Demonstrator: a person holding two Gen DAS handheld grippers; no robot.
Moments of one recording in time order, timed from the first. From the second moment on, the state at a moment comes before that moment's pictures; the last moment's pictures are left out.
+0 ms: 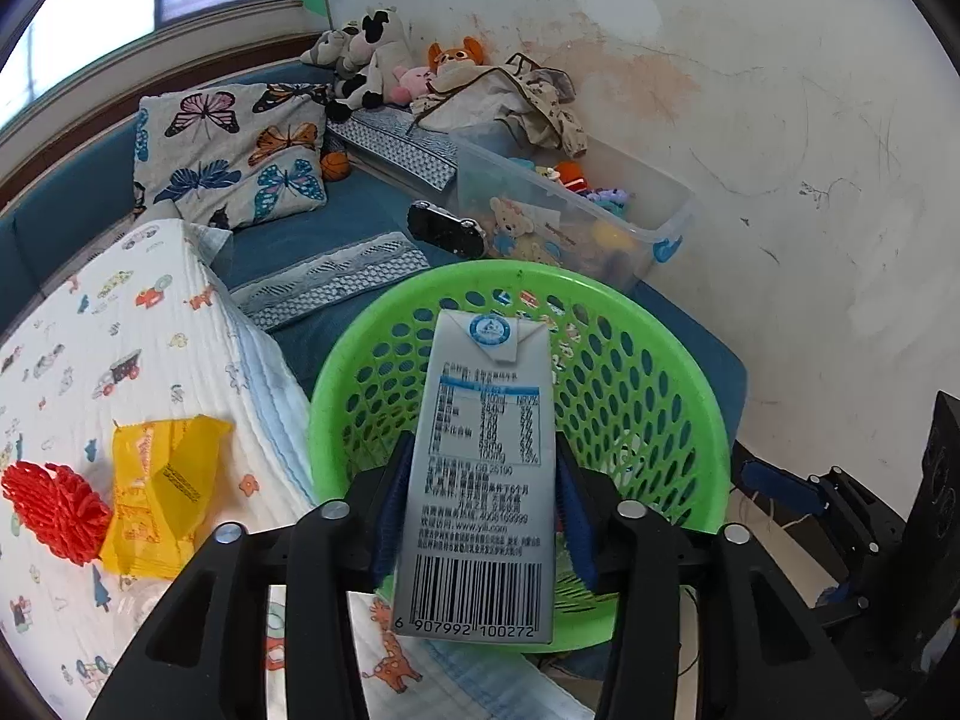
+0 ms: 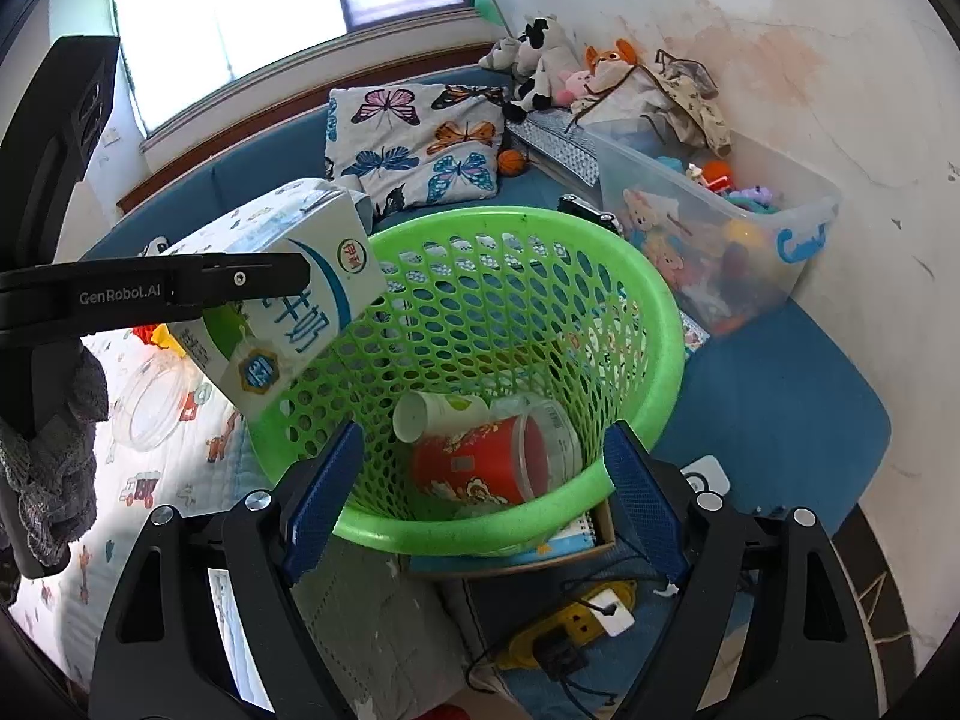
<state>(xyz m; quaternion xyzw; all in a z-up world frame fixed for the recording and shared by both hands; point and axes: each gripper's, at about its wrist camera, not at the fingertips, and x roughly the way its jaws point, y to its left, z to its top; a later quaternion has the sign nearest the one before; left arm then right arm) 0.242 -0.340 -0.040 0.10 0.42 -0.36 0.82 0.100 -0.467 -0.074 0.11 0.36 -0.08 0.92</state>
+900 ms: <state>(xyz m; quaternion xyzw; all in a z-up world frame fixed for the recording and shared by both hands) 0.190 -0.183 -0.014 0.05 0.38 -0.26 0.89 0.086 -0.396 -0.062 0.11 0.35 -0.01 0.93</state>
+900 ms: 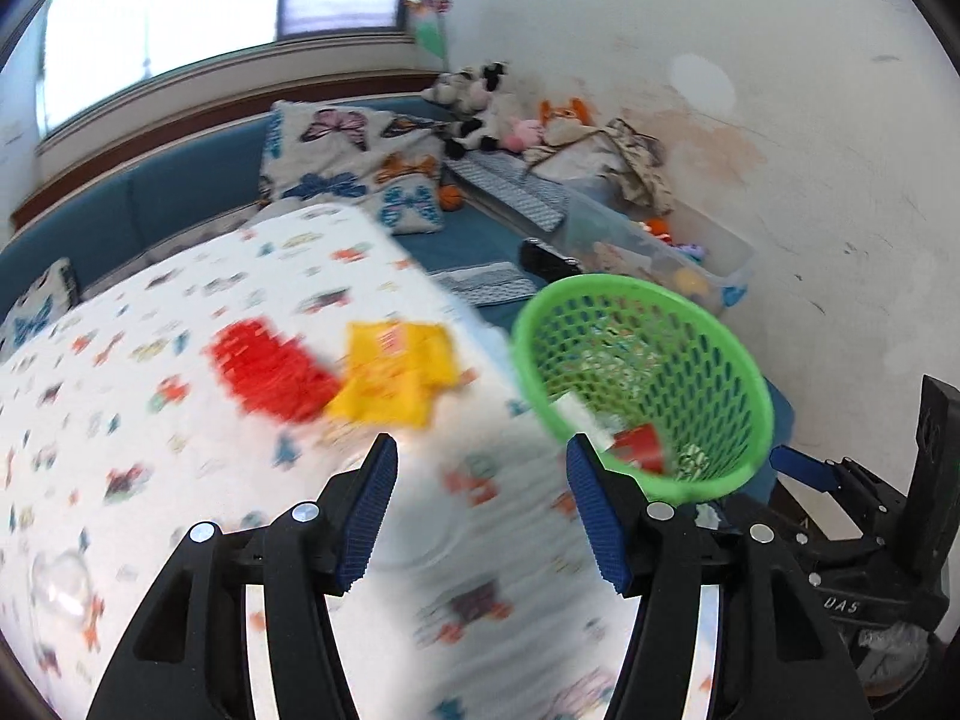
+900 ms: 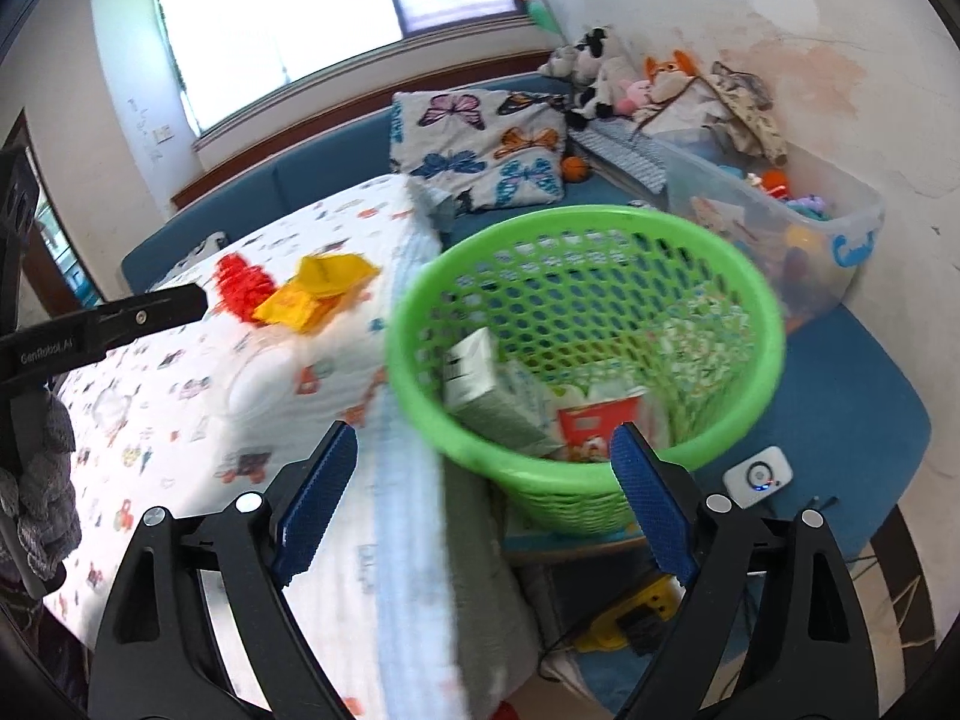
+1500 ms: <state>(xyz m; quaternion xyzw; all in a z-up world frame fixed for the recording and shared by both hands) 0.175 -0.007 -0.037 0.01 0.38 -0.09 0.92 0.107 -0.311 -0.058 0.07 0.36 0.06 0.93</state>
